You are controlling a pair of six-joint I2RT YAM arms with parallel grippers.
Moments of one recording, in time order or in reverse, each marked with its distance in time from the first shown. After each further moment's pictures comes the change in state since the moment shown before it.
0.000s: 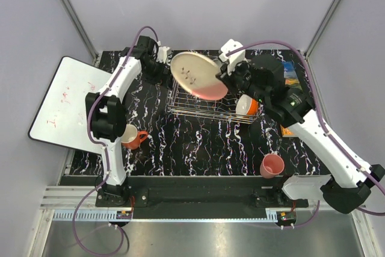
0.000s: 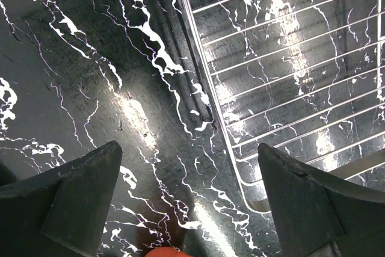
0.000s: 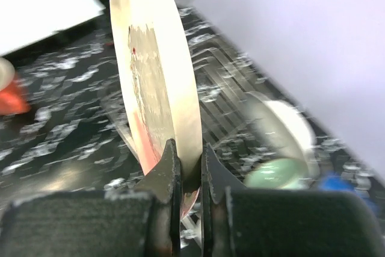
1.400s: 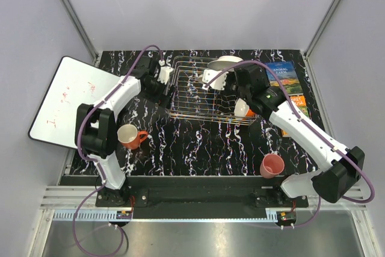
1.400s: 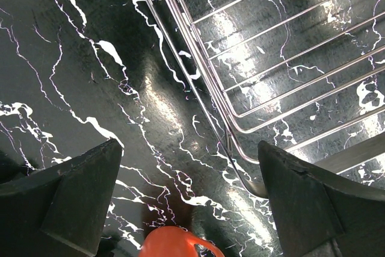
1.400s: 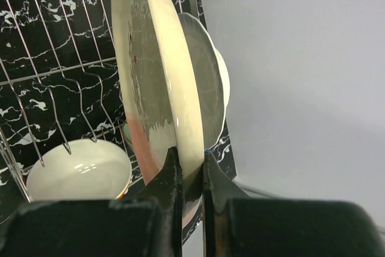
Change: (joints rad) left arm -0.053 -0.252 -0.477 0.199 -0.084 0.100; right arm -0.097 0.114 -0.177 0.056 0.161 -0.777
